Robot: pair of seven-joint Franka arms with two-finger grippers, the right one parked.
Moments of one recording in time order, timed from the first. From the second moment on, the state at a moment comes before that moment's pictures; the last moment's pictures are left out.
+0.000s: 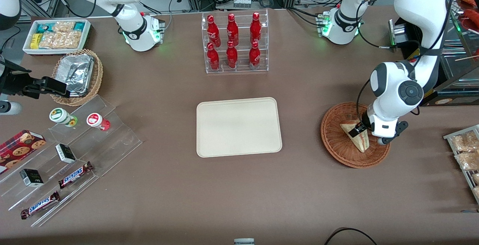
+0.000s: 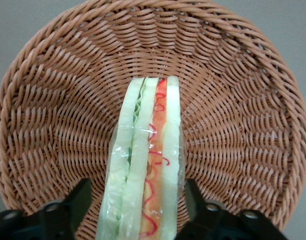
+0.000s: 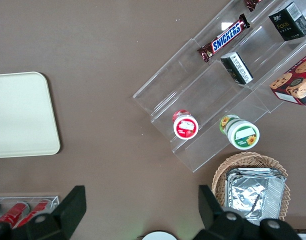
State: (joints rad) arm -0.10 0.29 0.03 -2.20 -0.03 2.48 -0.68
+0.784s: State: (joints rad) arm -0.10 0.25 0.00 -2.05 -0.03 2.19 -0.68
